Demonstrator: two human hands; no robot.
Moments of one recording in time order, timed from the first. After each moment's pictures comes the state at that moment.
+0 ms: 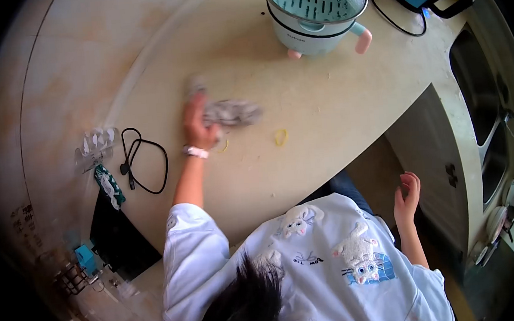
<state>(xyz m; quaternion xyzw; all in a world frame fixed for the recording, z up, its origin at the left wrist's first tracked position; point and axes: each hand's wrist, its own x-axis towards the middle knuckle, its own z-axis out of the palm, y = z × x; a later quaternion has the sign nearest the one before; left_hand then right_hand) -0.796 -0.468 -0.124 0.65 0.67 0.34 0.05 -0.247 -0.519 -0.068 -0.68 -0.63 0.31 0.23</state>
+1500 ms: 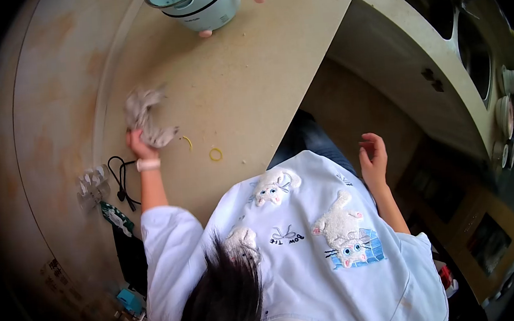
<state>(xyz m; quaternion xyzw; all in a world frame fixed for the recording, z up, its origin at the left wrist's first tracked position) -0.802 -0.483 -0.081 0.25 0.61 0.64 0.39 -0.275 -0.629 -0.077 -0.71 -0.45 0.39 0.38</state>
